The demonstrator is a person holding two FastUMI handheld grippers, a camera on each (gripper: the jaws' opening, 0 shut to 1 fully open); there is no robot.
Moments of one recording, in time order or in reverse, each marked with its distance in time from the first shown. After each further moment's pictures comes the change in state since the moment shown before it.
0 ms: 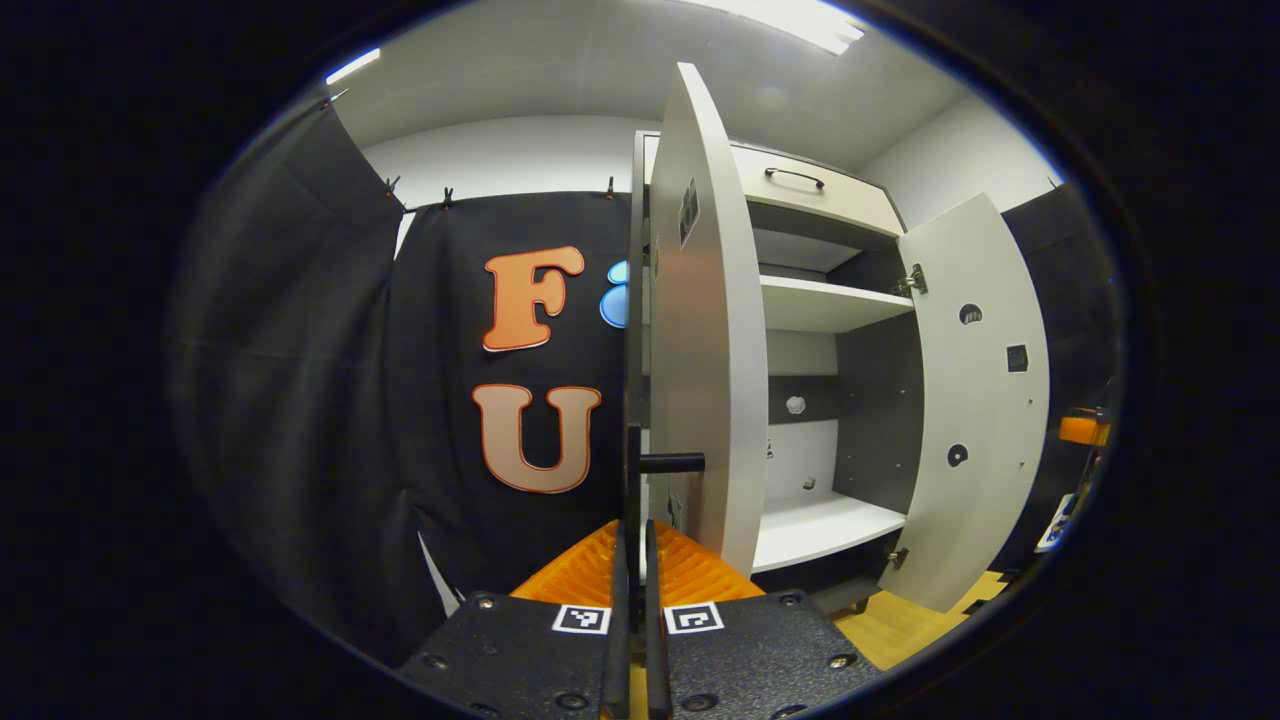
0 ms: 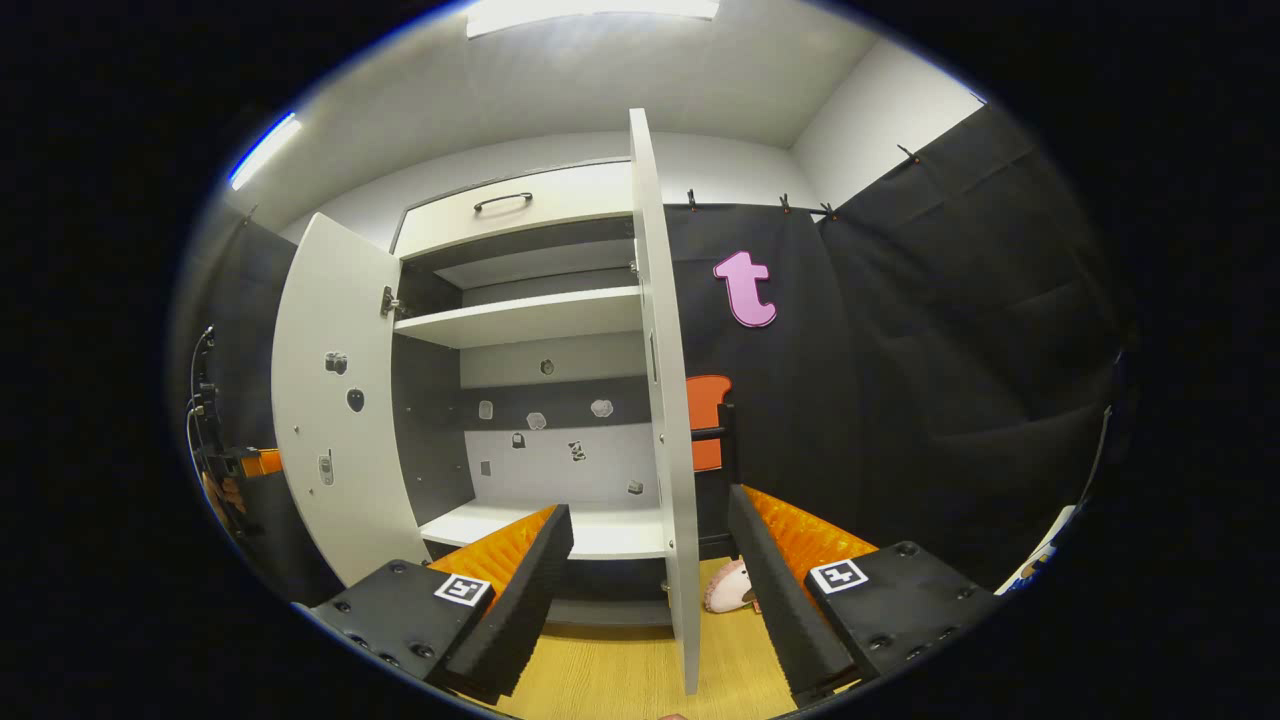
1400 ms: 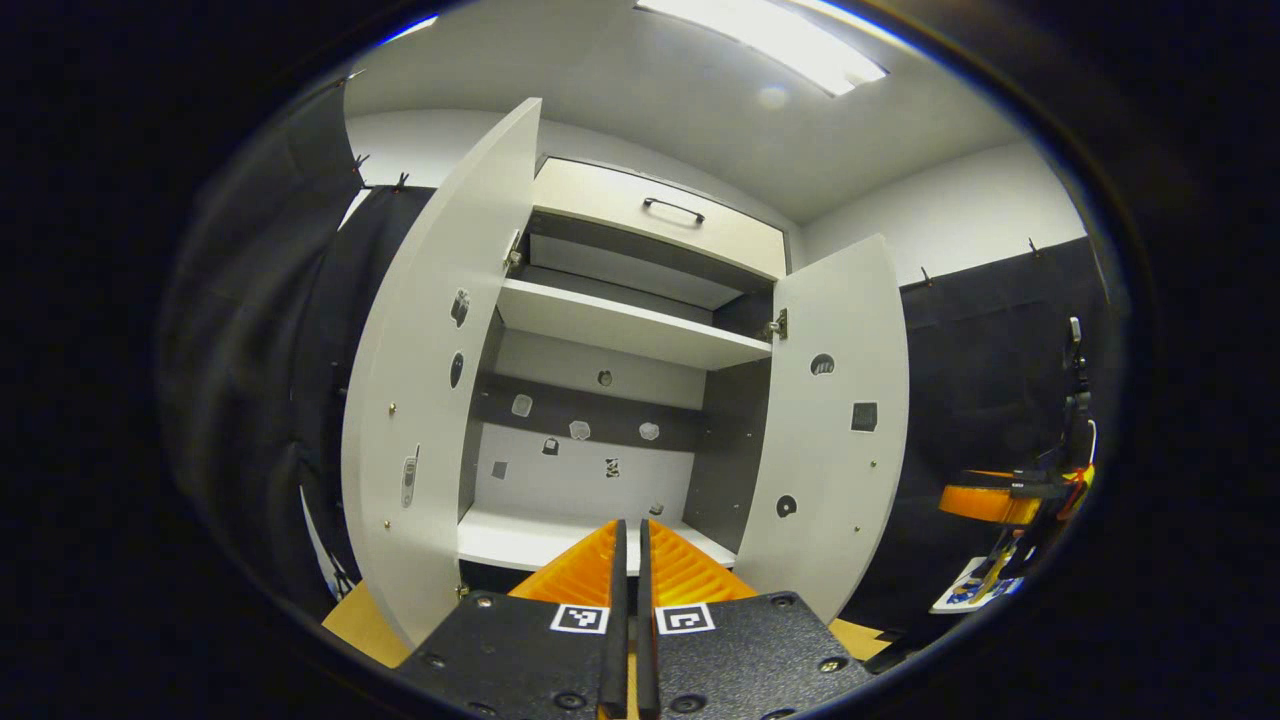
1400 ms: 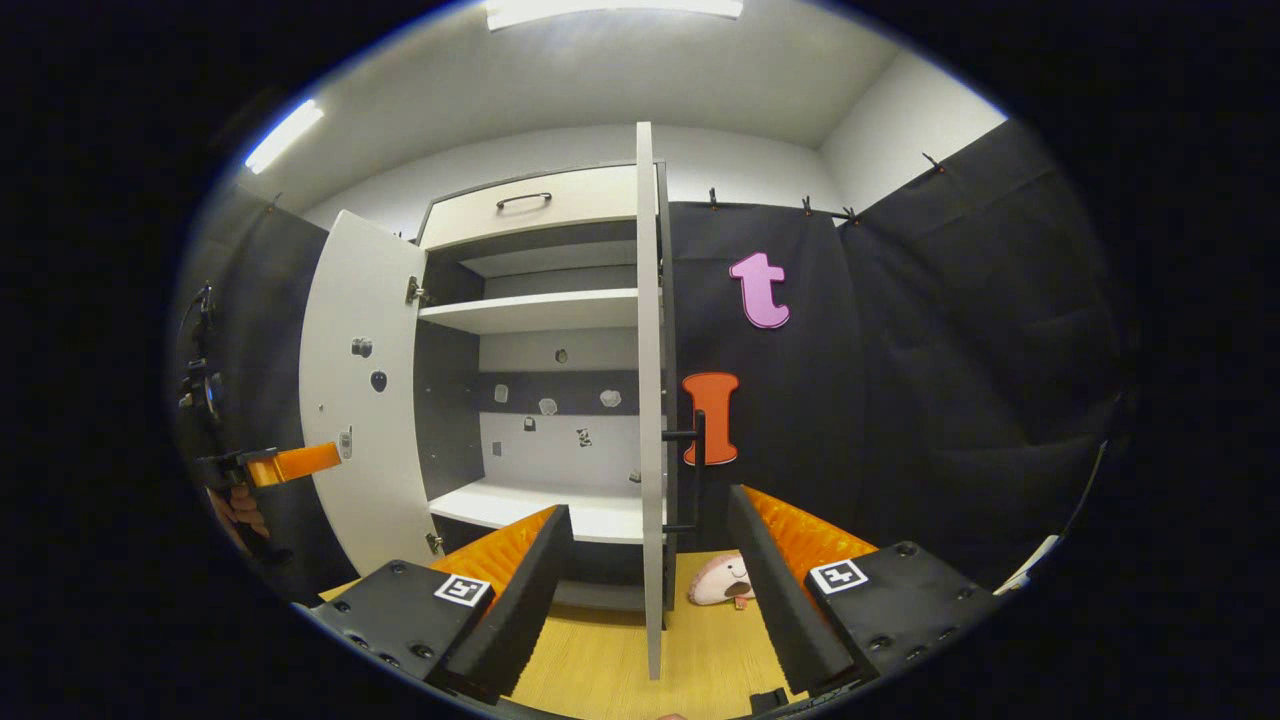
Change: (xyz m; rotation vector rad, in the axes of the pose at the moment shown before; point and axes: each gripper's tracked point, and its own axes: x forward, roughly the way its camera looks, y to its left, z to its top) left arm -0.063 -0.214 0.018 -0.171 -0.068 -0.191; right arm -0.038 -0.019 0.006 -0.062 0.051 0.086
